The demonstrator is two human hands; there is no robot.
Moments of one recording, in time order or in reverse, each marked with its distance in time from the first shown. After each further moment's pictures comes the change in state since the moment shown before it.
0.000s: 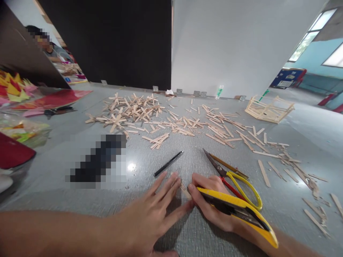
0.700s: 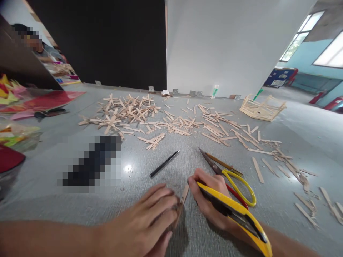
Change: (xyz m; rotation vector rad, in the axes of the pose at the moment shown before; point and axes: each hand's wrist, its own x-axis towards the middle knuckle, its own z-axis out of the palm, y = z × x) left_hand -0.002 0.016 -0.014 -0.011 0.170 0.003; right_hand -0.004 -0.005 0.003 0.126 0.142 0.191
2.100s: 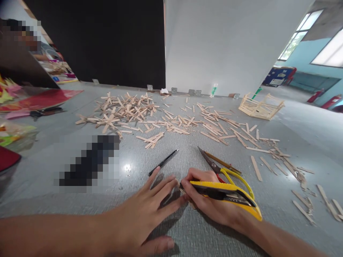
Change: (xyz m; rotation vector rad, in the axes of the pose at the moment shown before) left_hand 0.001 -0.022 0.004 -0.138 -0.170 -0.031; right_hand 0.006 0.005 -0.005 0.016 -0.250 0.115
